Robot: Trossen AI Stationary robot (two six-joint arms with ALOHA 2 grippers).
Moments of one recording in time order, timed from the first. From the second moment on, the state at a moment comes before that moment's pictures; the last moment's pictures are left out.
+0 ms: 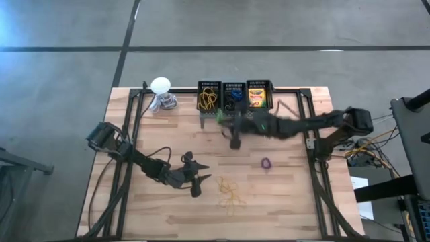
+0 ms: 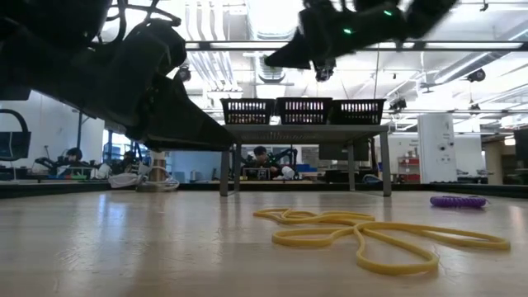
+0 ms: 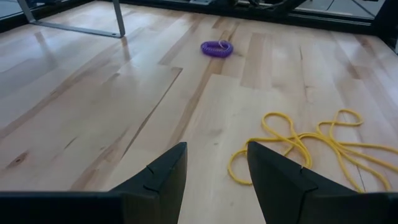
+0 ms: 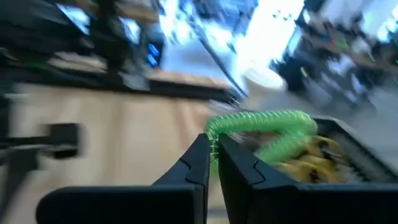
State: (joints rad) left arm -0.46 1.80 0.57 0.75 -0.61 -0.37; right arm -0.09 1.49 0.87 0.42 0.18 -0.19
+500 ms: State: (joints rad) left arm -0.46 1.80 0.57 0.75 -0.61 -0.37; right arm -0.44 1.63 1.47 -0.65 0.02 -0.03
